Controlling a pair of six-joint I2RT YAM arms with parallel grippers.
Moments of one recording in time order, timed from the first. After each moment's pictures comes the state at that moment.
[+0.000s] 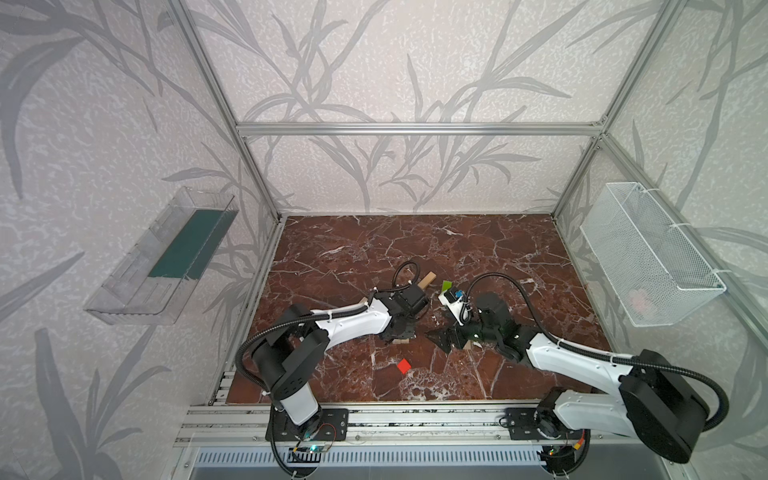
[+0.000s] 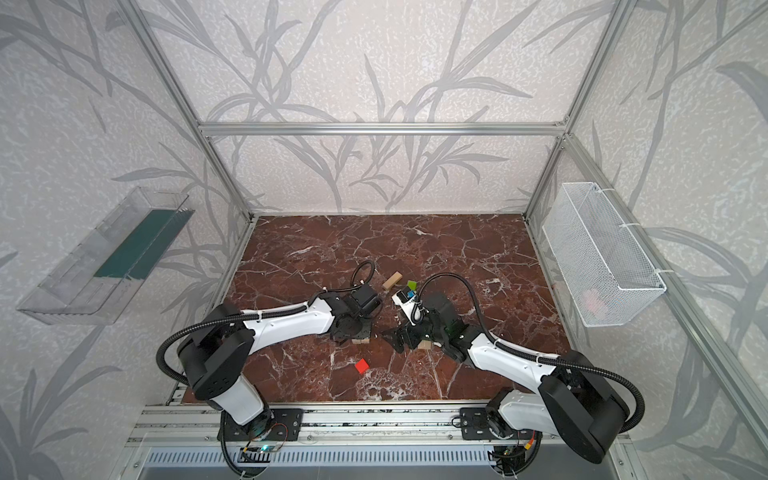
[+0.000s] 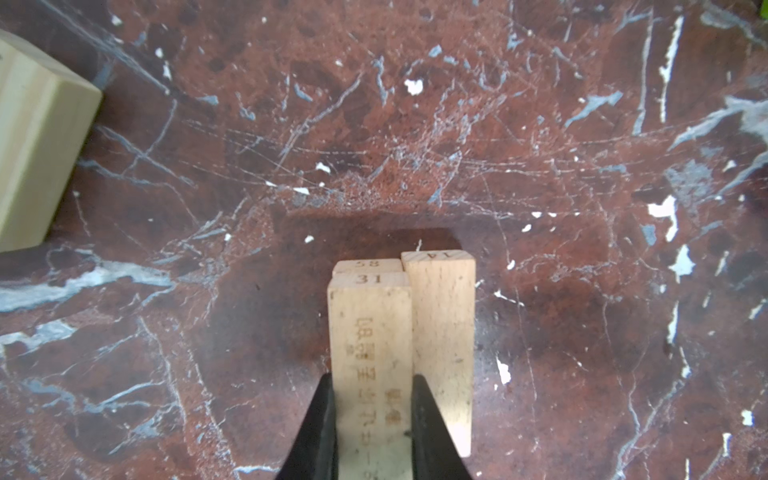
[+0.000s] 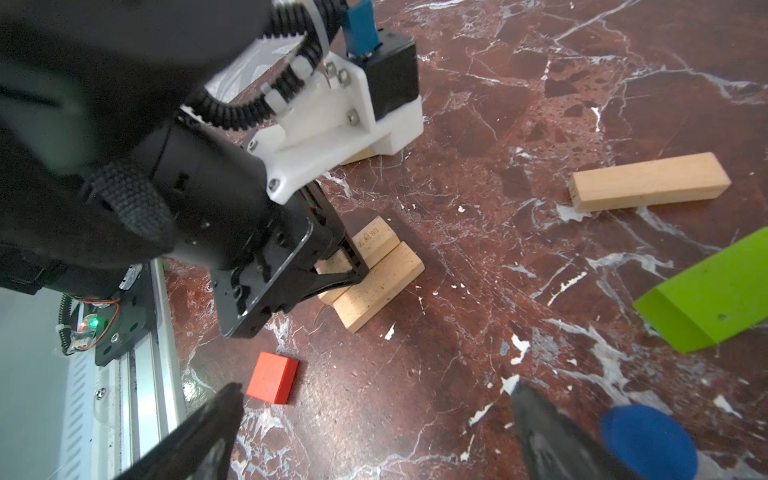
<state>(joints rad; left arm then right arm) -0.84 1.68 1.01 -0.65 -0.18 -0.78 0.70 1.25 0.49 0.19 -0.39 0.16</state>
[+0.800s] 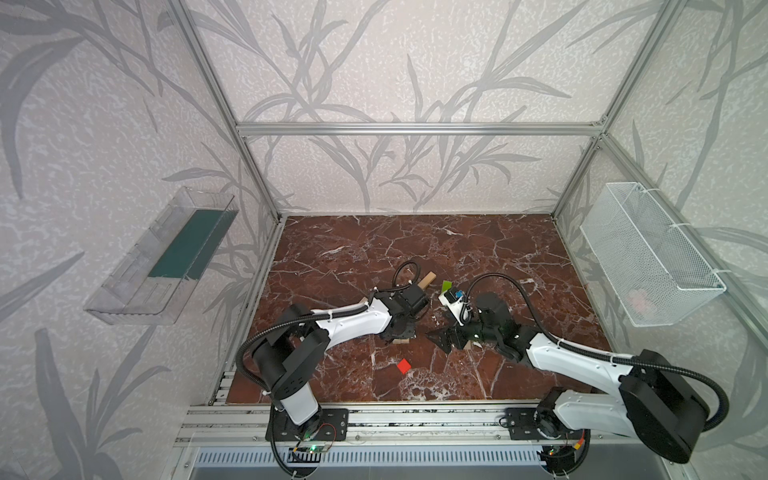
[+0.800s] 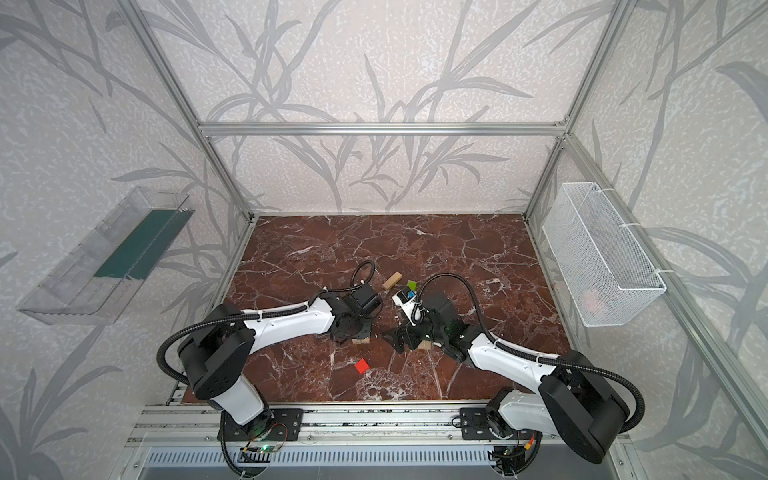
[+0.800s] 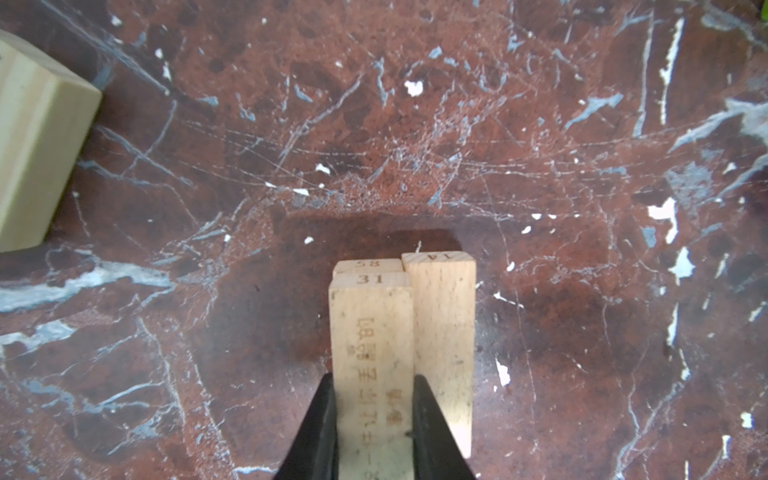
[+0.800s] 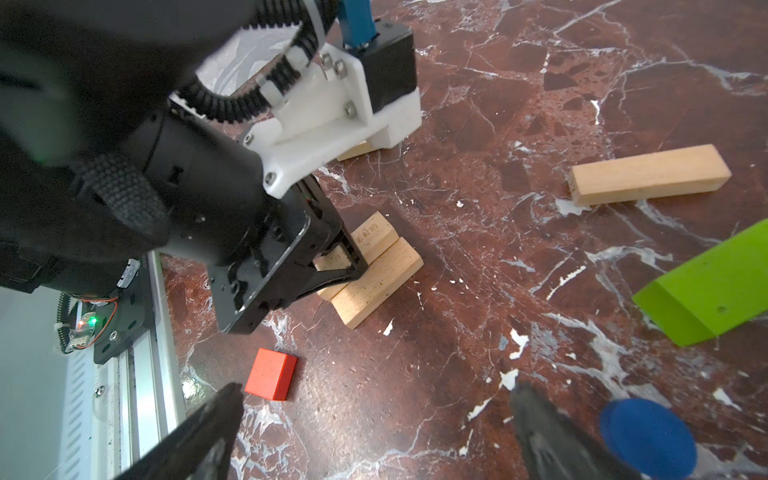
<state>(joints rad) -0.84 1.68 1.01 -0.65 -0.18 -0.79 0.69 1.25 0.49 0.18 -0.39 0.16</state>
